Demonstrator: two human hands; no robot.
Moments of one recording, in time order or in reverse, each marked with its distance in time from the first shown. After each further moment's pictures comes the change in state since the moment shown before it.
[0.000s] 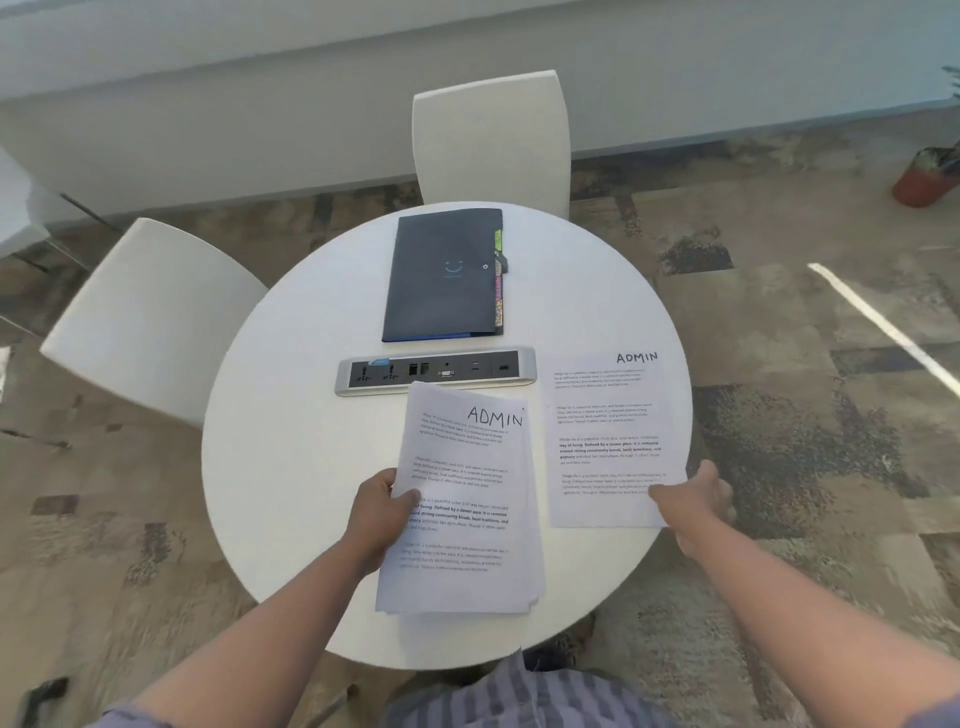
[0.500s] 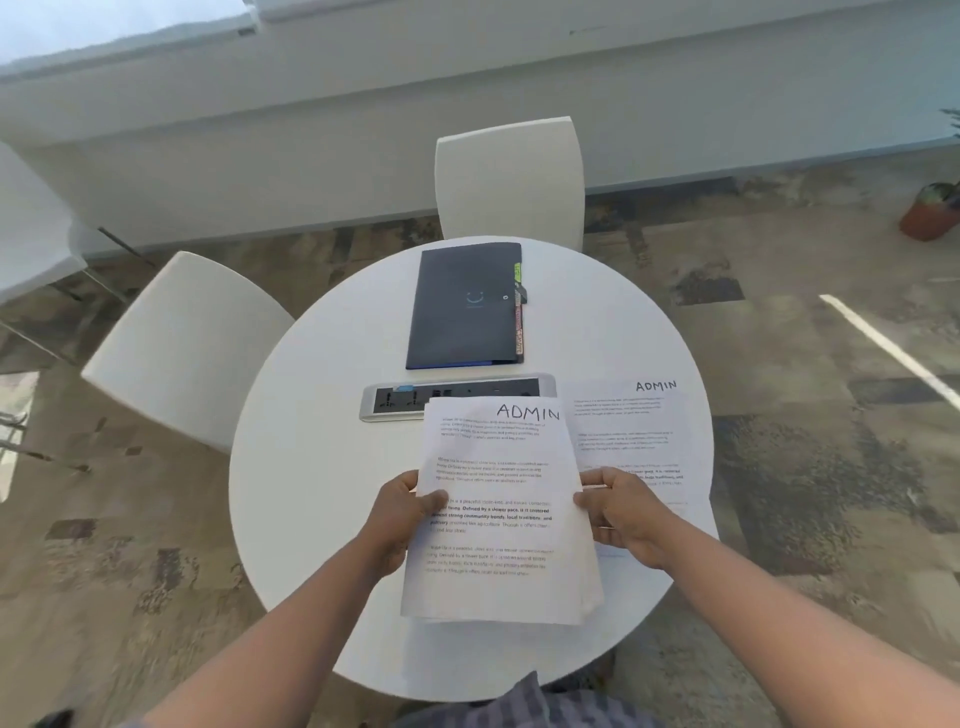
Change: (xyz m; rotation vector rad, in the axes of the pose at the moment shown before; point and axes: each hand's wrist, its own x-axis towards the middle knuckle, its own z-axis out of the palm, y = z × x) left_hand -0.003 0.037 -0.019 -0.263 -0.154 -0.071; right_hand -0.066 -0.063 0.042 0.325 -0.712 -0.081
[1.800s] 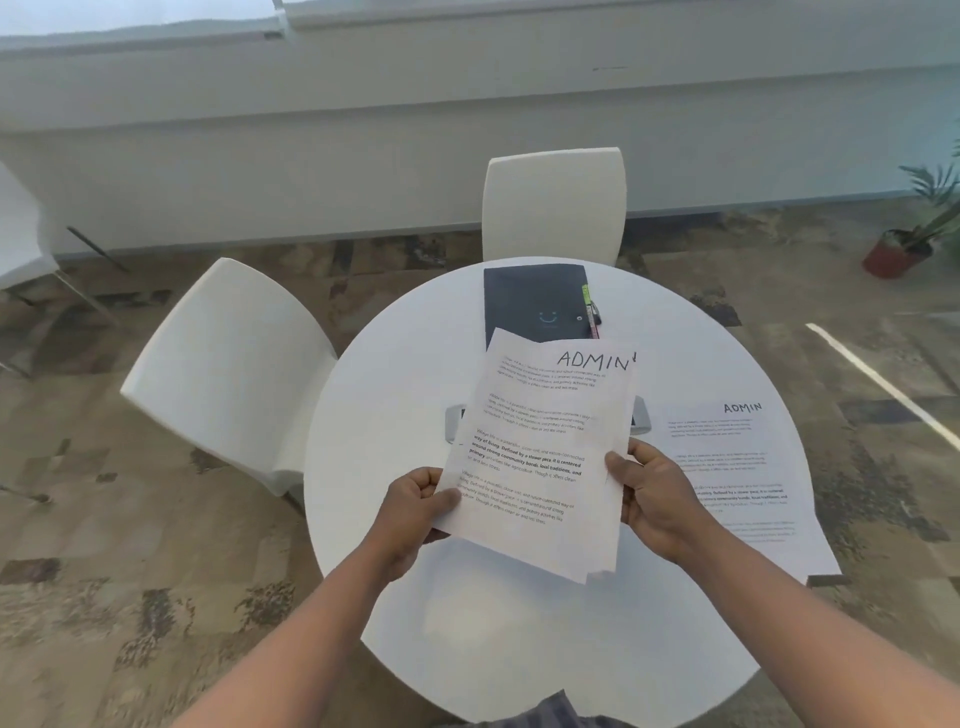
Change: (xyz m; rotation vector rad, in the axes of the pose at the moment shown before) left_hand 0.036 0.032 -0.191 -0.055 -0.195 0.109; right_hand -0.016 -0.056 0.194 0.336 0.101 -0.265
